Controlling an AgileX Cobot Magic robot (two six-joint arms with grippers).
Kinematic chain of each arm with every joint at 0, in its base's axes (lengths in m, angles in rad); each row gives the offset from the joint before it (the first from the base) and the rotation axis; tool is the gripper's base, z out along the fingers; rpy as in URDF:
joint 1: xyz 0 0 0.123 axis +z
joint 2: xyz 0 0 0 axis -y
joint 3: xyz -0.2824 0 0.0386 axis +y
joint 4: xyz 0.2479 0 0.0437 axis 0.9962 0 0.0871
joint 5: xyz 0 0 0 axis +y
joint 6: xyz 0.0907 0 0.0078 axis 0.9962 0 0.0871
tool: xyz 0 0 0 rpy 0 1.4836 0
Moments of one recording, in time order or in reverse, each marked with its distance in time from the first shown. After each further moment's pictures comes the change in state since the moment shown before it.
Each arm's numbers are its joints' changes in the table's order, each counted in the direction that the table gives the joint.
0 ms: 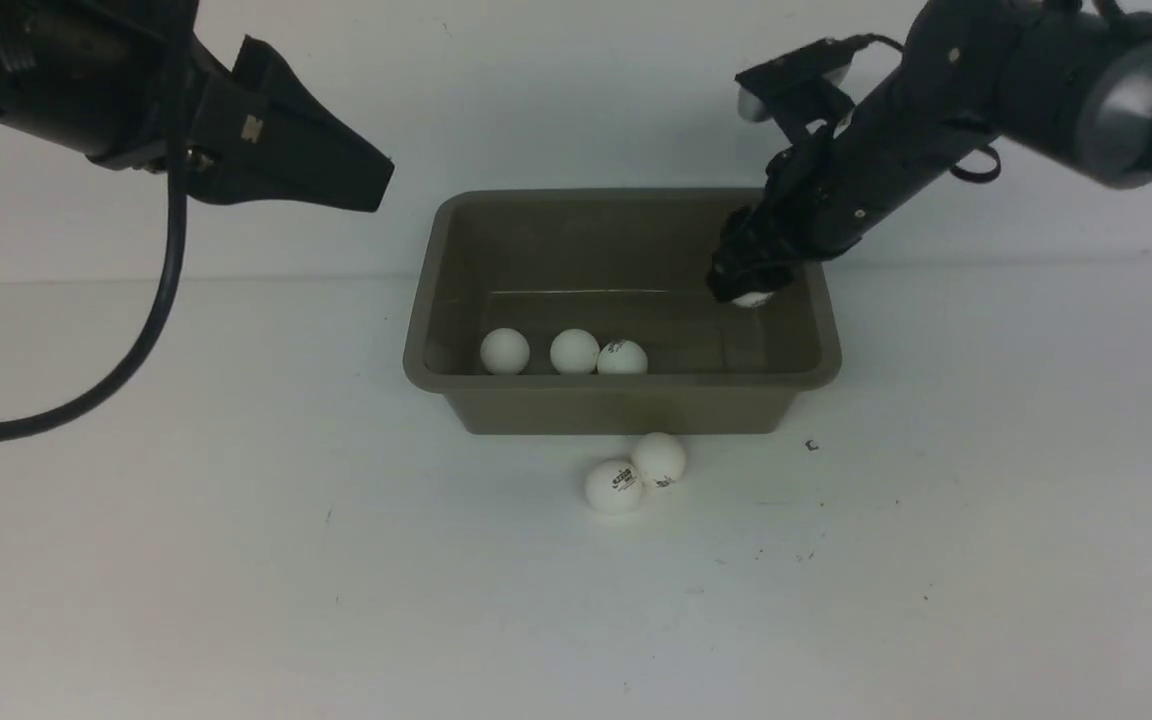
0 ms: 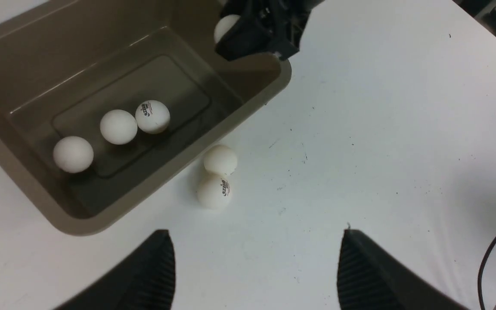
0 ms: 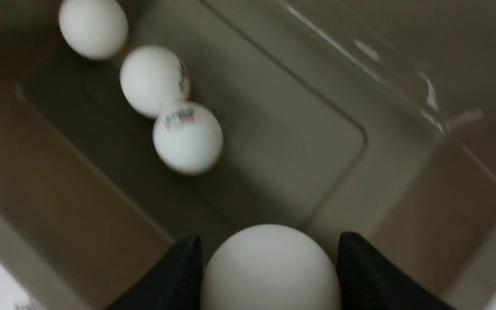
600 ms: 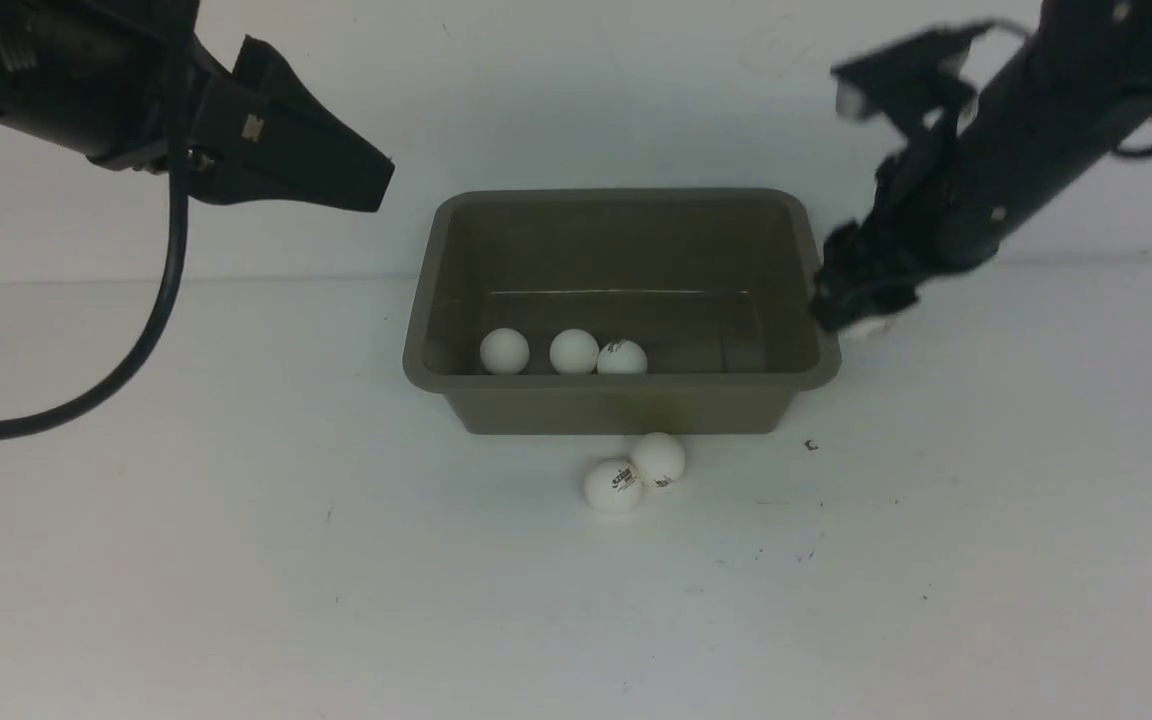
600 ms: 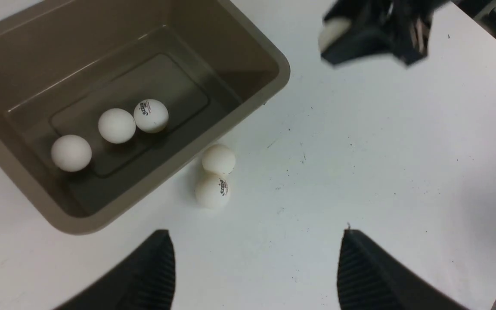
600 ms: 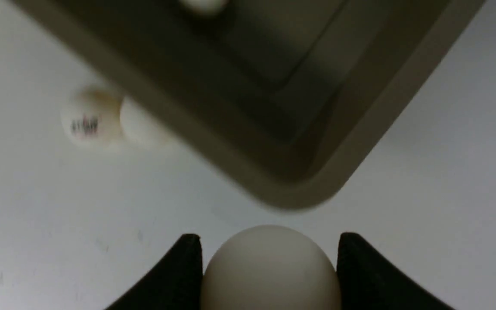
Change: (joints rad) right arm 0.000 0.313 0.239 -0.175 0.162 0.150; left arm 0.000 0.000 0.000 0.000 0.001 -0.007
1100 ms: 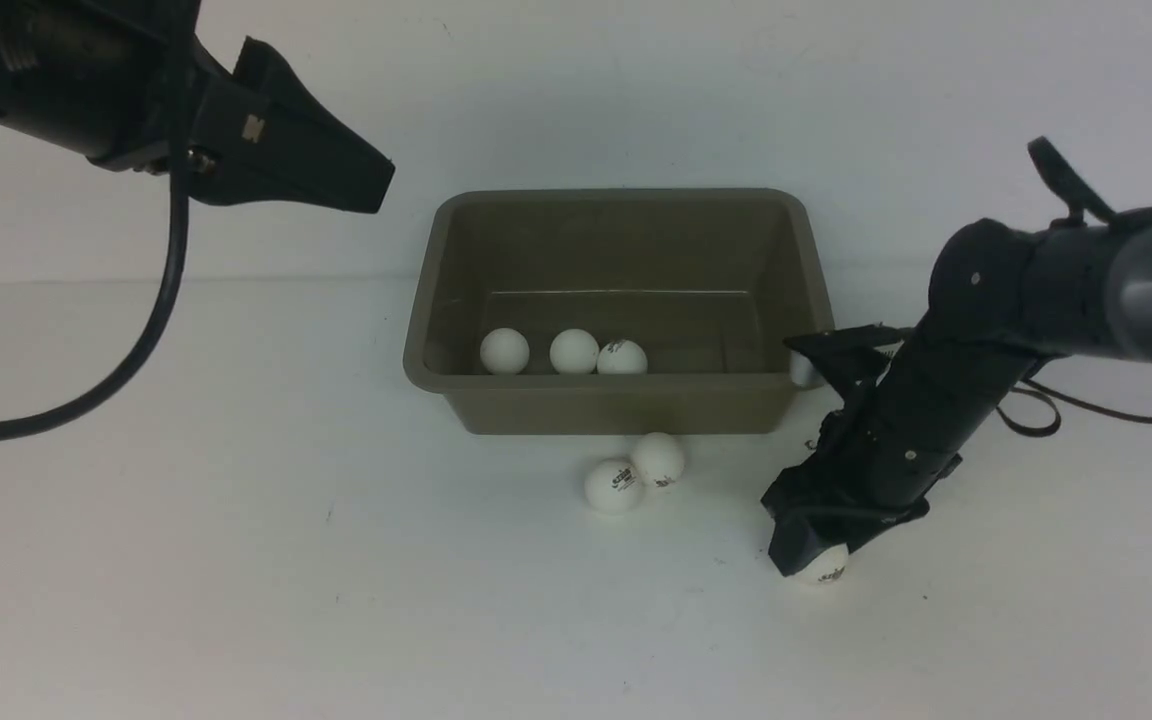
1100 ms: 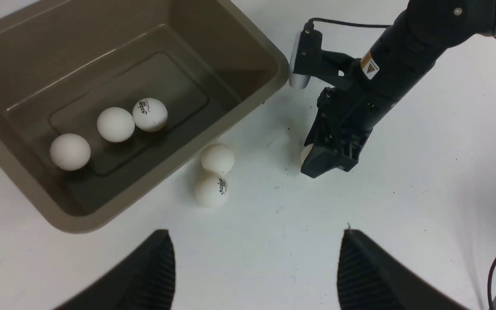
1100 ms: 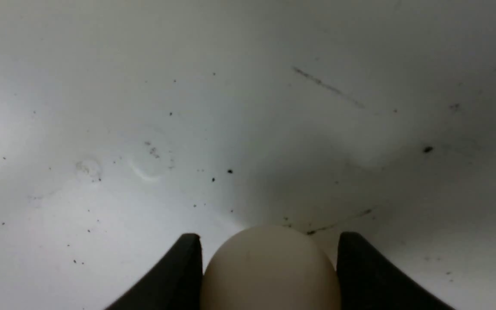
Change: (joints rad) right arm -0.001 -0.204 0.316 0.214 -0.138 -0.026; left arm 0.000 0.000 0.000 0.000 0.002 -0.001
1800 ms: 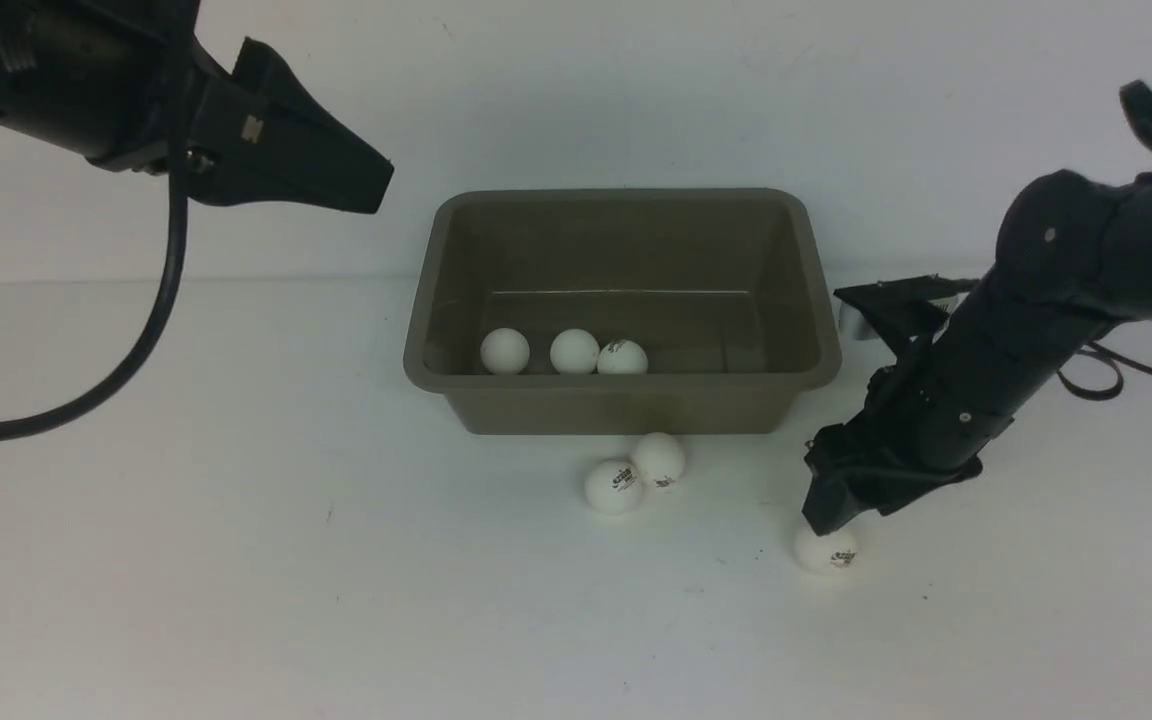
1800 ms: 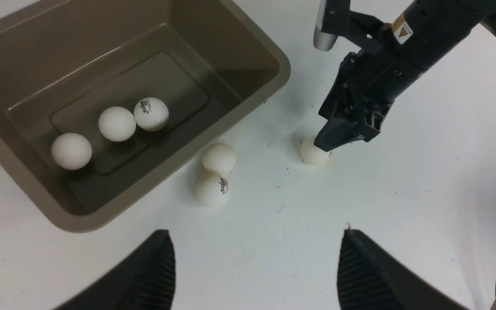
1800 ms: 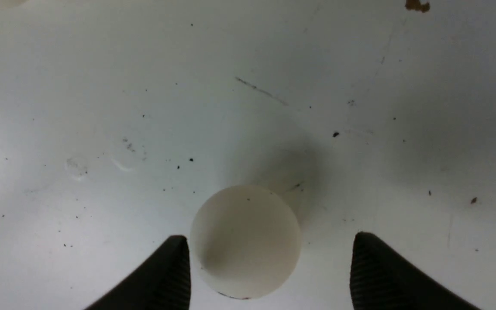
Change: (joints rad) right arm -0.055 0.071 0.023 -0.009 0.000 -0.006; left arm 0.000 0.000 0.000 0.002 0.000 0.000
